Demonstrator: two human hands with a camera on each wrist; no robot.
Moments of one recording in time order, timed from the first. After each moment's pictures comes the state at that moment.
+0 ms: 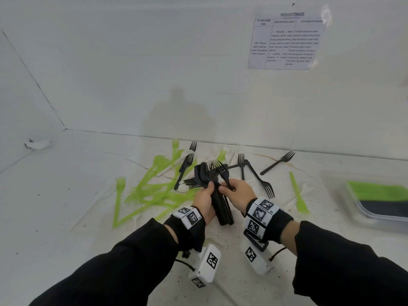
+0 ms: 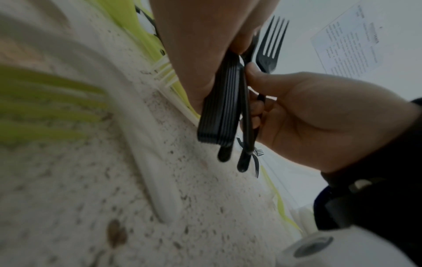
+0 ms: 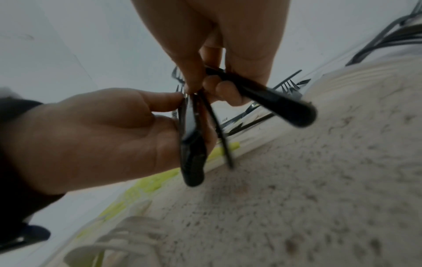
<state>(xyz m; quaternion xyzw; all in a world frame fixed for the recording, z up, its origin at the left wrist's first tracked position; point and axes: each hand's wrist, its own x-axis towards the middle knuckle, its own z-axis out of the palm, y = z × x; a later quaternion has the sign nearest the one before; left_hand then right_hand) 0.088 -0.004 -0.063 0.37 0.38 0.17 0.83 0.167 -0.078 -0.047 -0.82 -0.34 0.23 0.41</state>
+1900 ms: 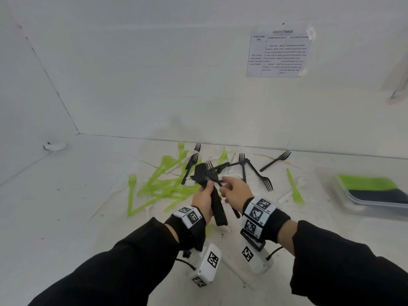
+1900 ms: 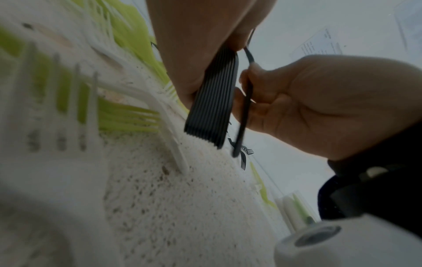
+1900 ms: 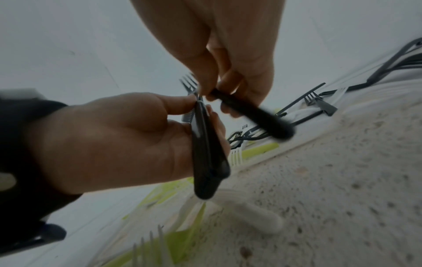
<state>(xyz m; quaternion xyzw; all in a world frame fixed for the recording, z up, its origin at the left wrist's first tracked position) 0.043 -0.027 -0.041 0.41 0.39 0.21 0.80 0.115 -0.094 -0.025 -0.82 -0.31 0.23 0.42</state>
